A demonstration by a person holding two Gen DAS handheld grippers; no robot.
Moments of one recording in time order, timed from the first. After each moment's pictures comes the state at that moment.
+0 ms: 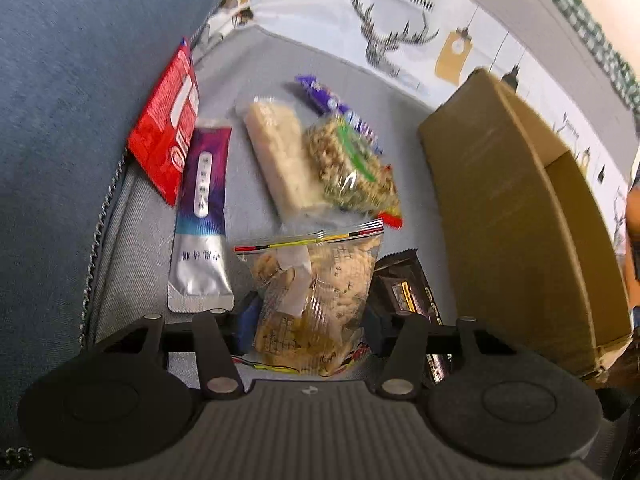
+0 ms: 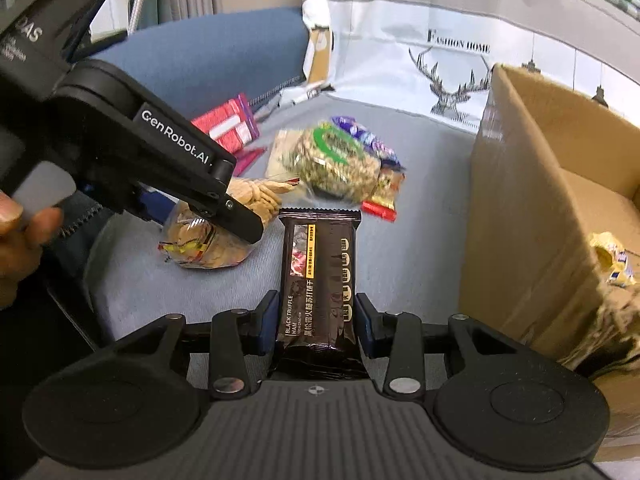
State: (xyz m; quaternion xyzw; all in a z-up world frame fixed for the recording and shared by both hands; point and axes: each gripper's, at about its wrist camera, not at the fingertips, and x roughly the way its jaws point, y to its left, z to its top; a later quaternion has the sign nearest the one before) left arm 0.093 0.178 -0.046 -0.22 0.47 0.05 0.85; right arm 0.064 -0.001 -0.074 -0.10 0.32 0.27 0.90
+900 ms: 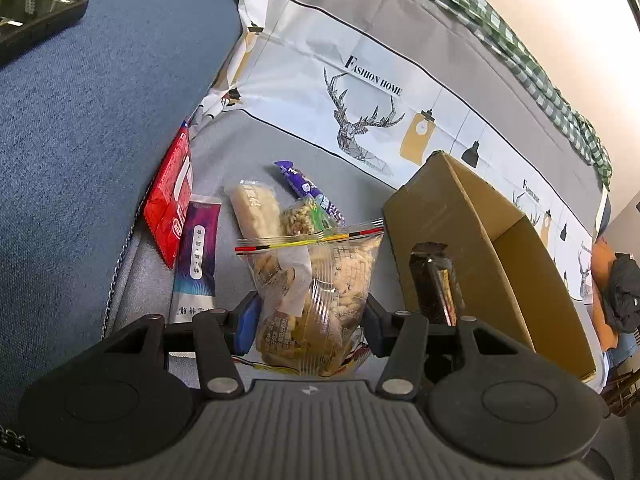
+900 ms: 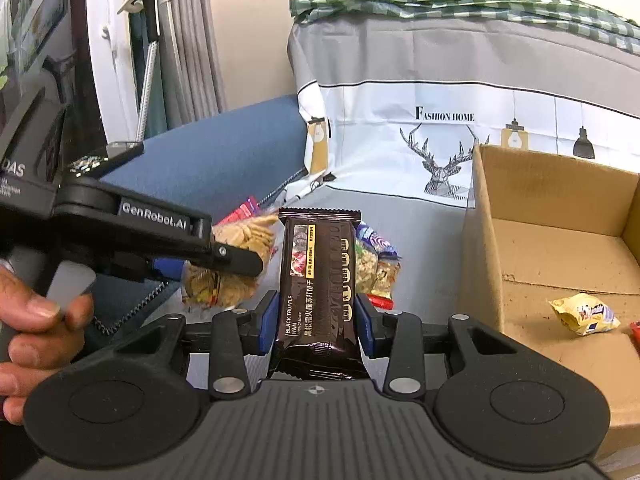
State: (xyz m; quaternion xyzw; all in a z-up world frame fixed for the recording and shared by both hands) left arm 0.064 0.183 -0.017 -0.25 0.35 0.04 0.90; right arm 0.053 -0.025 -0.027 -0.02 0.24 0.29 0.93
